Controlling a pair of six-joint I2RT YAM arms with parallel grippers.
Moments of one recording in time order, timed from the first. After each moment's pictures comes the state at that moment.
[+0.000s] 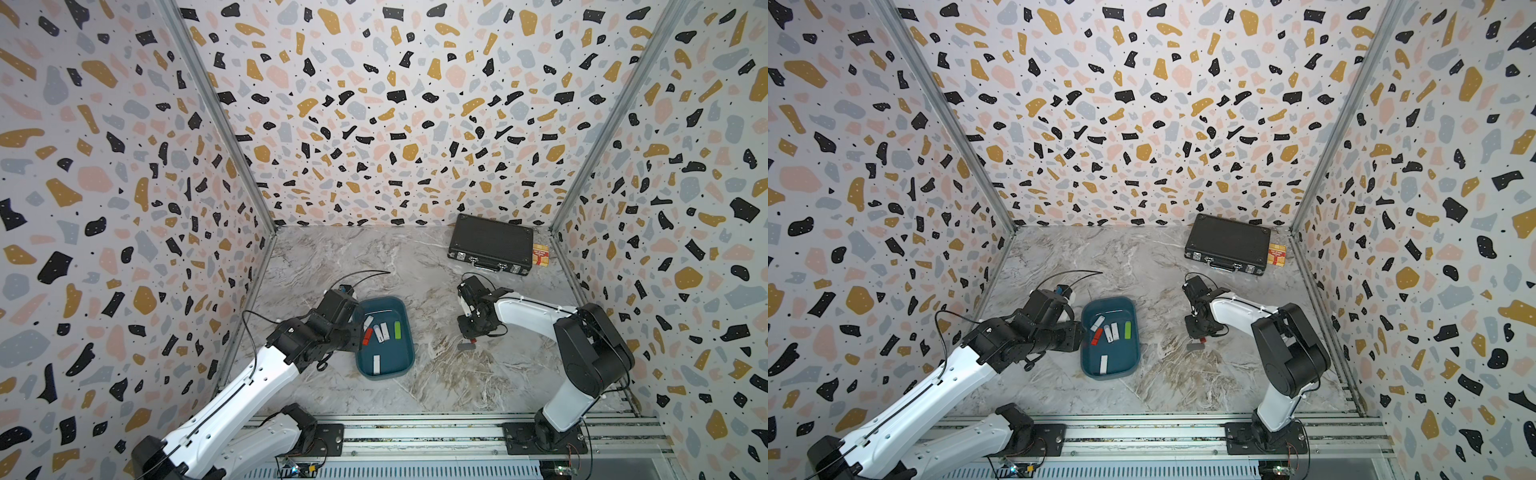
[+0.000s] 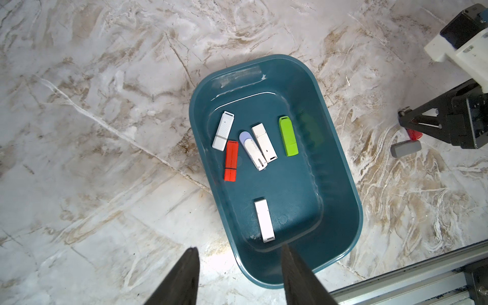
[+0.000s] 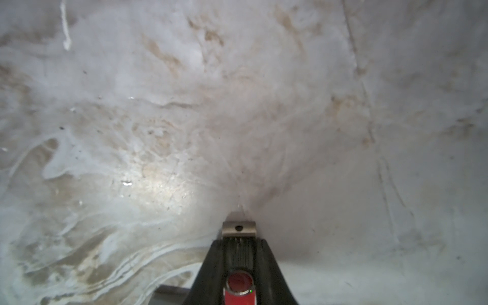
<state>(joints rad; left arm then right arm) -0.60 0.96 0.92 -0.96 -0.09 -0.42 0.53 1.70 0.98 -0.64 0.02 0.23</state>
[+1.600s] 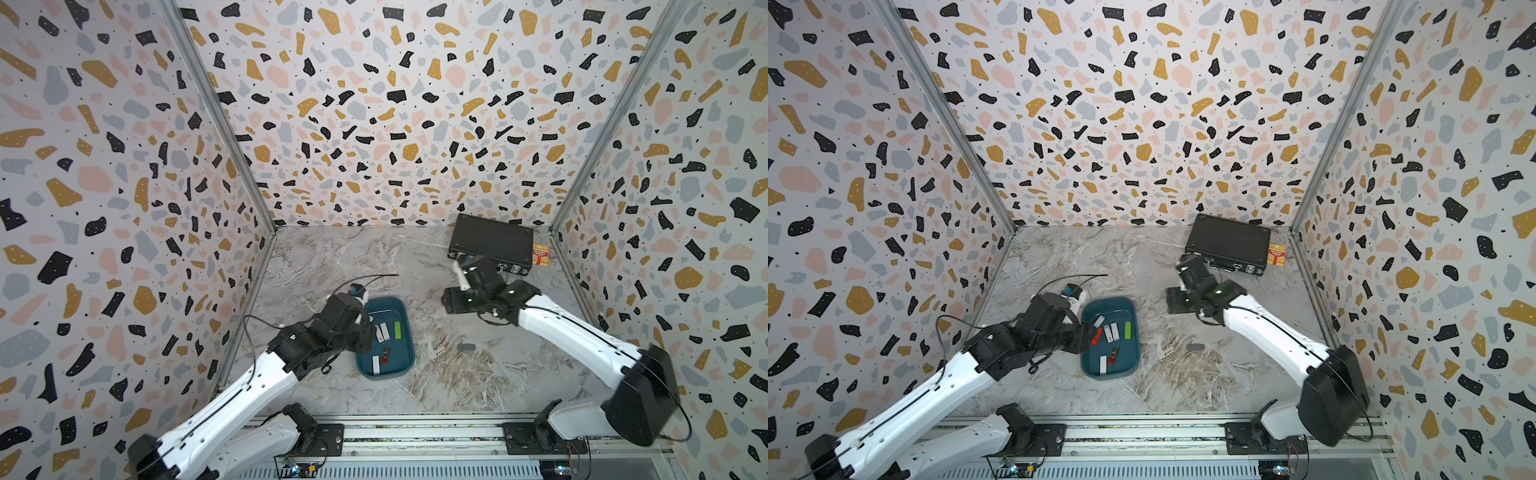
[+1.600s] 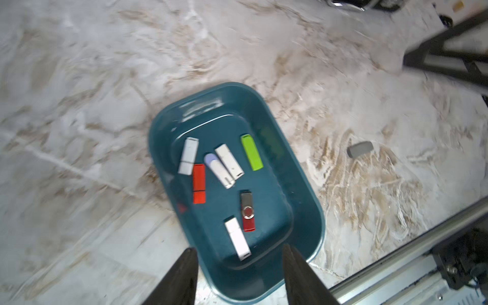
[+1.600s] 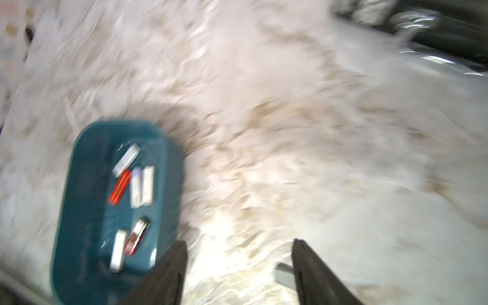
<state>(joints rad) -0.77 1.00 0.90 -0.79 -0.05 -0.37 0.56 1.33 1.09 -0.64 0.04 0.43</state>
